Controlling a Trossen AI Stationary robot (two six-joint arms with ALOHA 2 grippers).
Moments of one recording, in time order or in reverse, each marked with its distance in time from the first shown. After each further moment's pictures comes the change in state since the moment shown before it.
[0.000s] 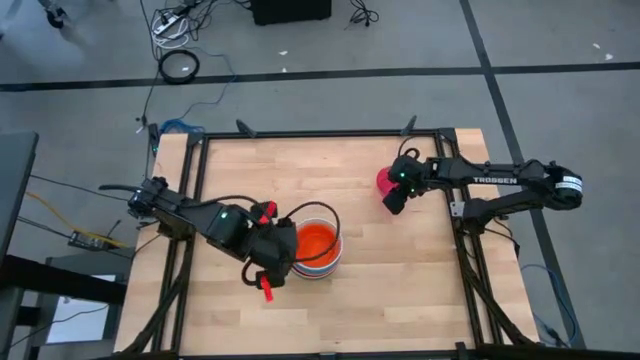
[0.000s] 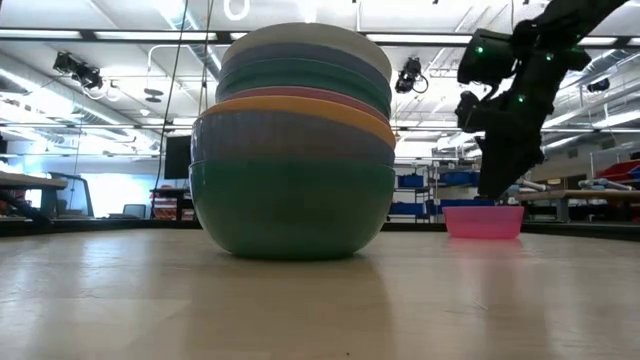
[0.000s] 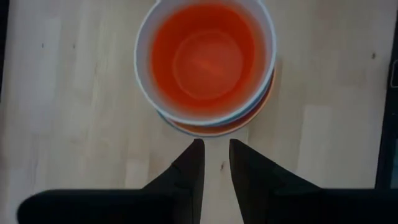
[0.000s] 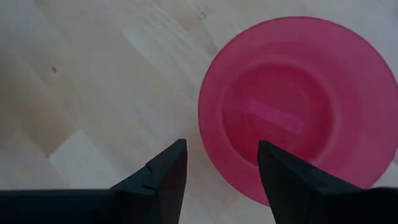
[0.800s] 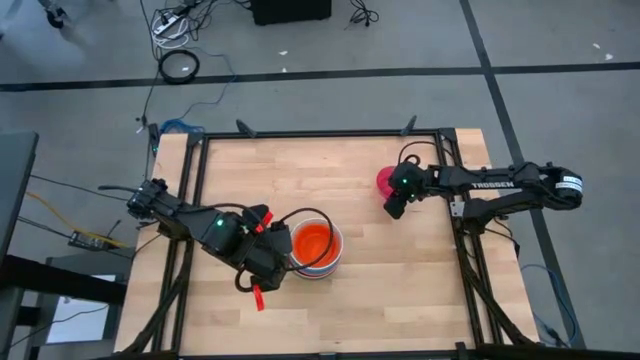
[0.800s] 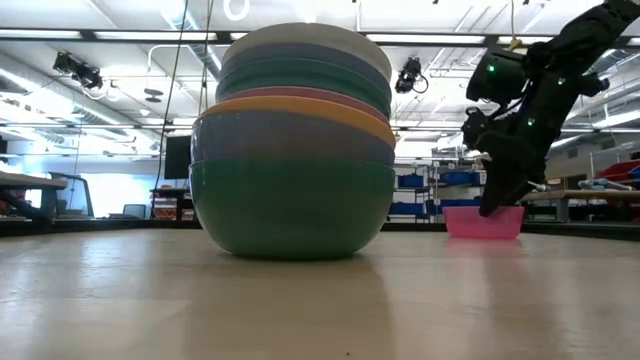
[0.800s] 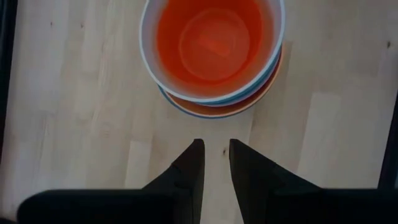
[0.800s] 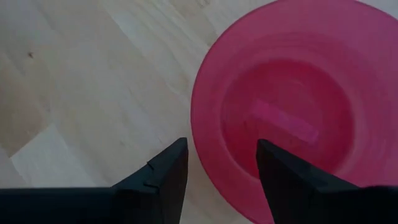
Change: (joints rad) left arm -0.048 0.000 0.000 -0.072 -0.029 -0.102; right arm -0.002 0.000 -0.154 0.221 0.009 -0.059
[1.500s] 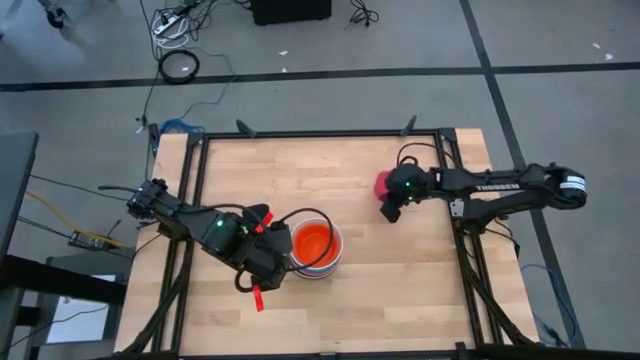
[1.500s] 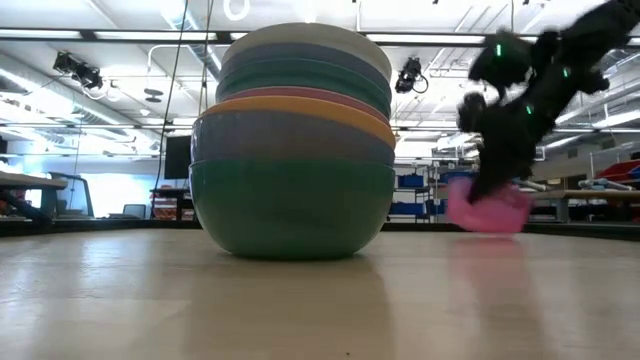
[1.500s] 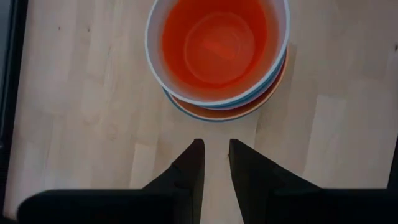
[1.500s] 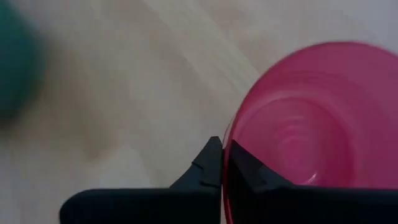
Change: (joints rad) left arm 0.000 0.000 -0.001 0.001 -0.025 0.003; right arm 0.076 -0.046 -0.009 0.117 -0.069 0.025
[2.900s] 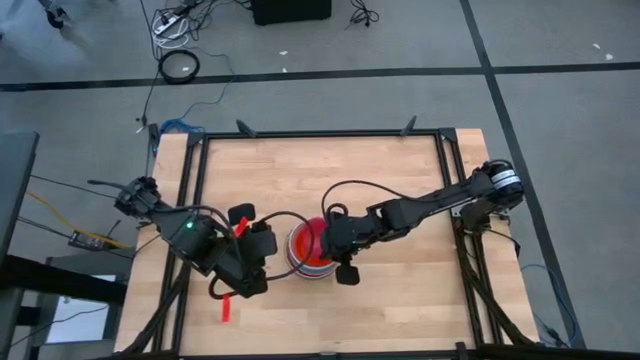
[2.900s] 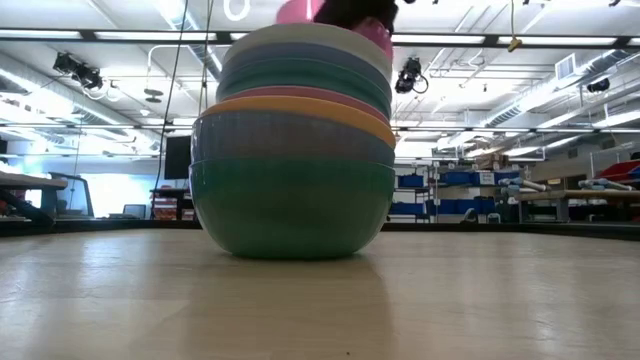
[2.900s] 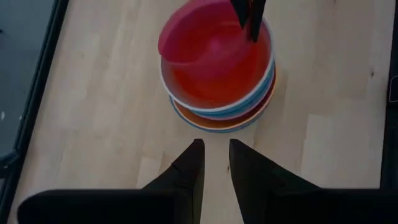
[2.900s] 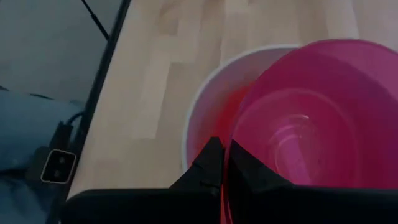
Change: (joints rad) left arm -0.105 -0.080 0.000 -0.001 -0.128 -0.078; right arm 0.553 0.622 0.952 -0.212 -0.026 -0.139
